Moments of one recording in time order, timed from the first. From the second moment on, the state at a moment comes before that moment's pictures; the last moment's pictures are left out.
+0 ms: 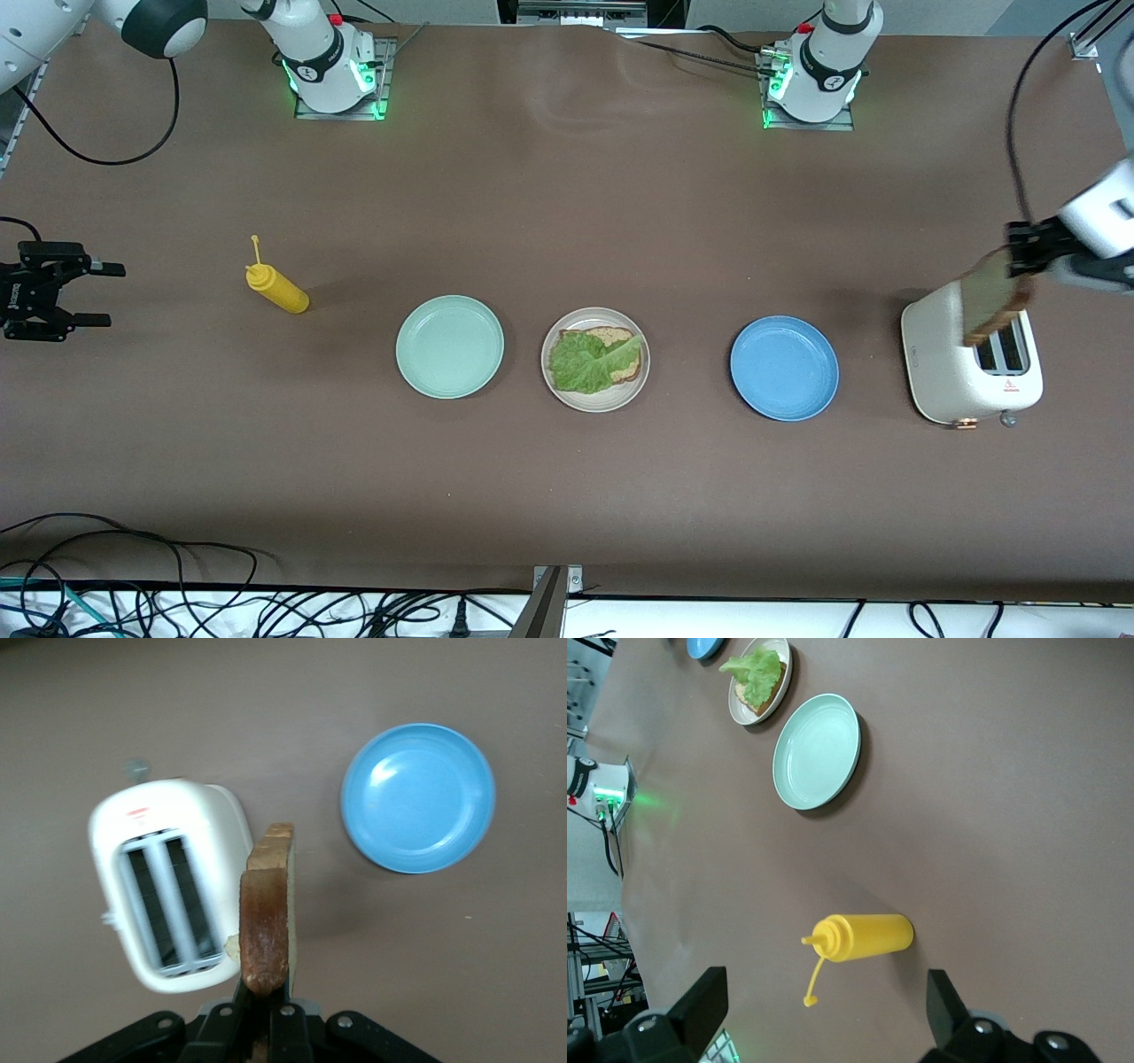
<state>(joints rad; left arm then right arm) 0.15 0.05 -0.09 -1.81 0.04 1.83 0.31 0.20 0.79 -0.98 -1.14 1.00 1.07 -1.28</state>
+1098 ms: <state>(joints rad) -0.11 0.38 -0.23 -1.81 -0.91 2.11 0.09 0.02 0.36 -0.11 -1.15 -0.05 1.27 -0.22</state>
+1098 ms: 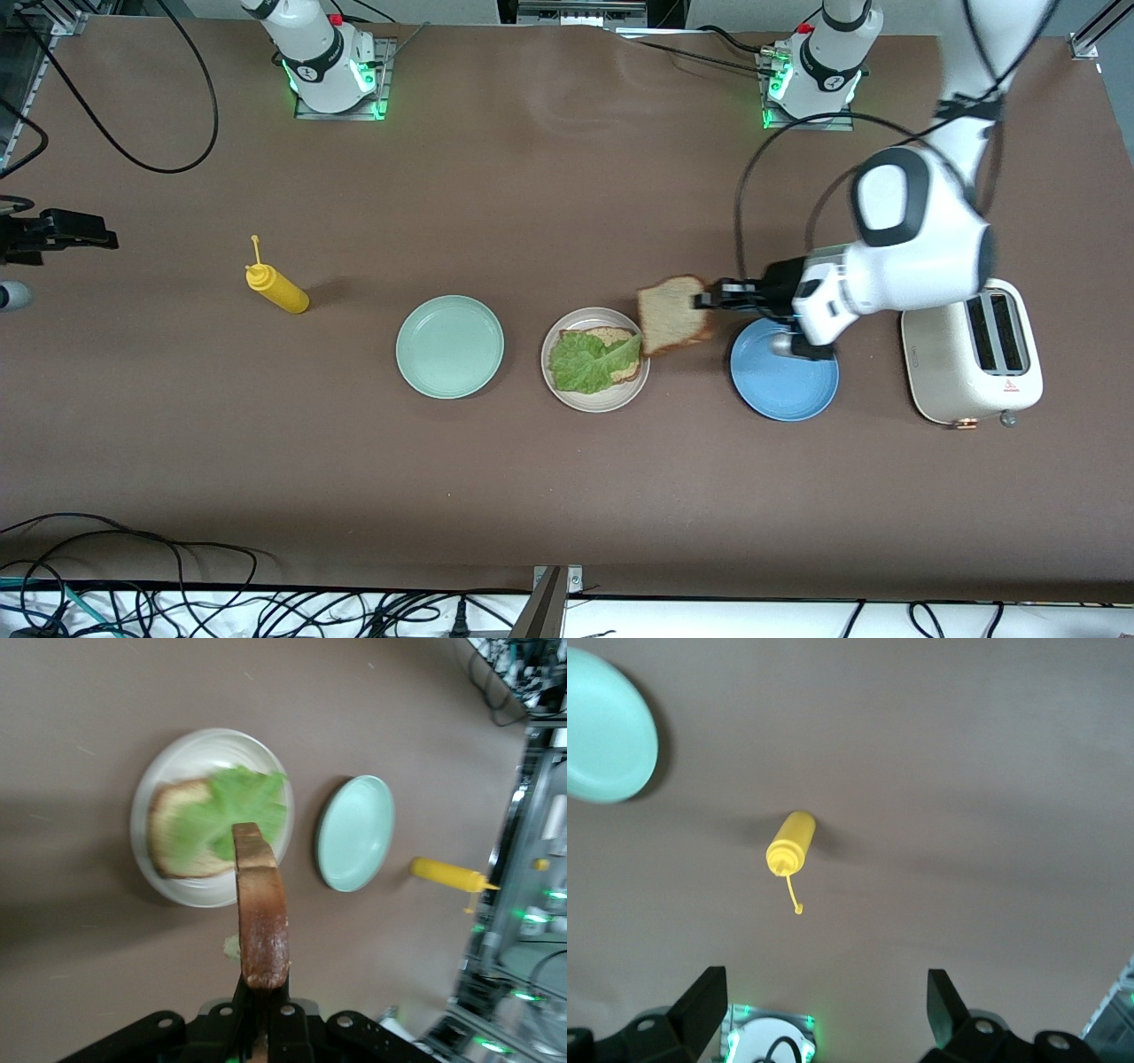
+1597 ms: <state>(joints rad) -0.26 0.58 -0.24 -1.69 -0.96 2.31 0.08 -0.05 0.14 -0.09 -1.53 -0.05 1.58 -0.08</state>
